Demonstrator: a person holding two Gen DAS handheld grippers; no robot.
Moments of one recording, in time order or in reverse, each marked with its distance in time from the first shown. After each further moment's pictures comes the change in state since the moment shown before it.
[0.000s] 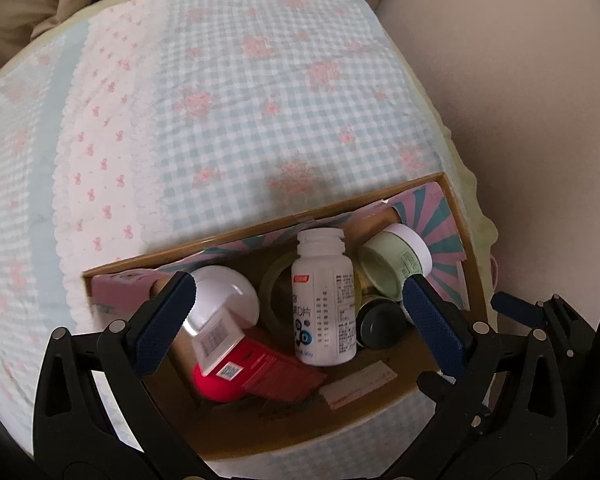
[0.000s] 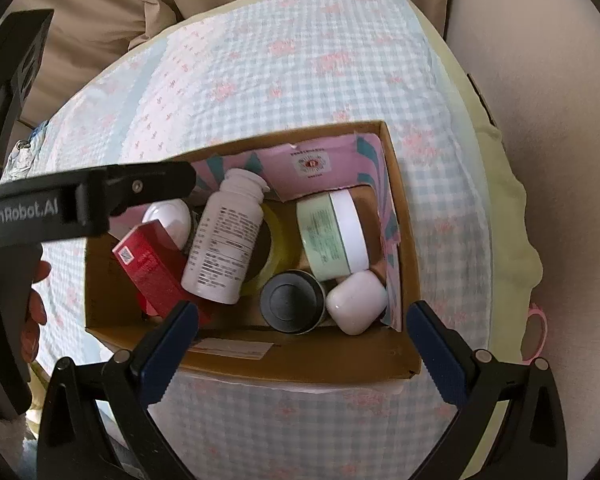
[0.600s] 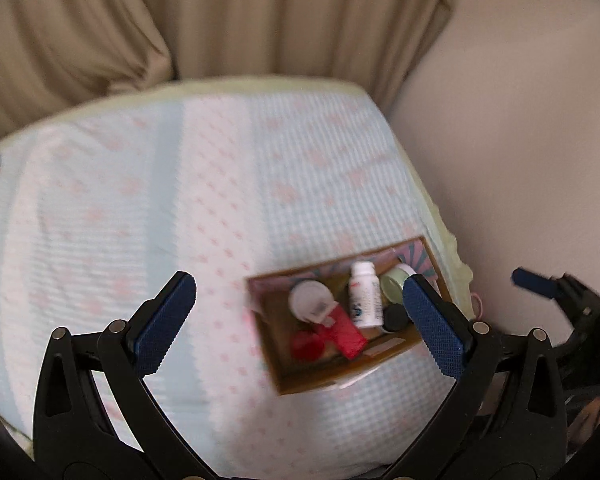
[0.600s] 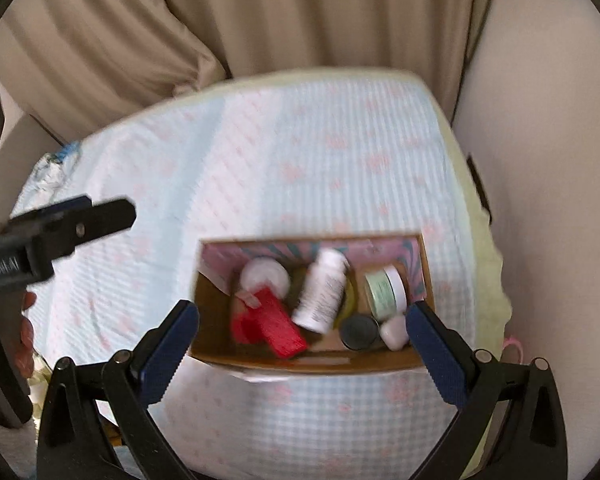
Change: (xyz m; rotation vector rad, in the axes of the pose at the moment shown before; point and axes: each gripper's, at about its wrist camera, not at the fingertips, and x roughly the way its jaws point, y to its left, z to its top) left arm -0.240 0.082 -0.049 -0.043 -0.324 0.059; right arm -0.145 0.112 0.010 -0.067 -0.218 -0.016
